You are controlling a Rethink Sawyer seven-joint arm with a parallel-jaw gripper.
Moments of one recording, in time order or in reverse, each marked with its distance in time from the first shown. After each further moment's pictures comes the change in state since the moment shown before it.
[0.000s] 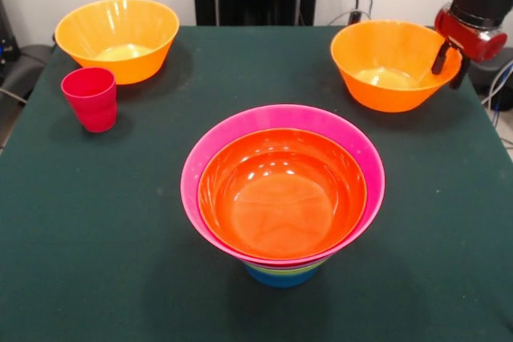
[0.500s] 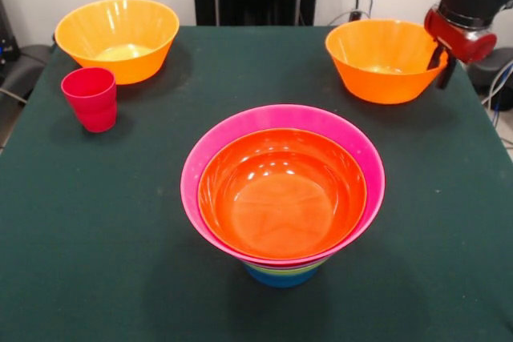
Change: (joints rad) arm -0.087 -0.035 0.017 0.014 0.000 -0.003 0.001
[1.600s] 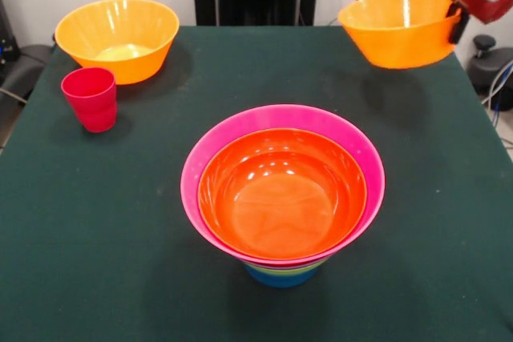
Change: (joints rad) arm -0.087 -0.090 -0.075 -0.240 -0.227 0.534 0.000
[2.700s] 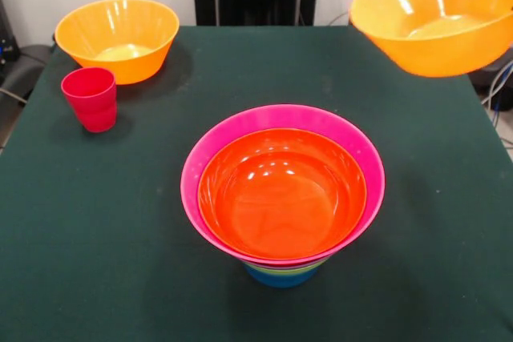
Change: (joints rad) arm -0.147 0.167 -0.040 -0.718 -0.110 0.568 0.000
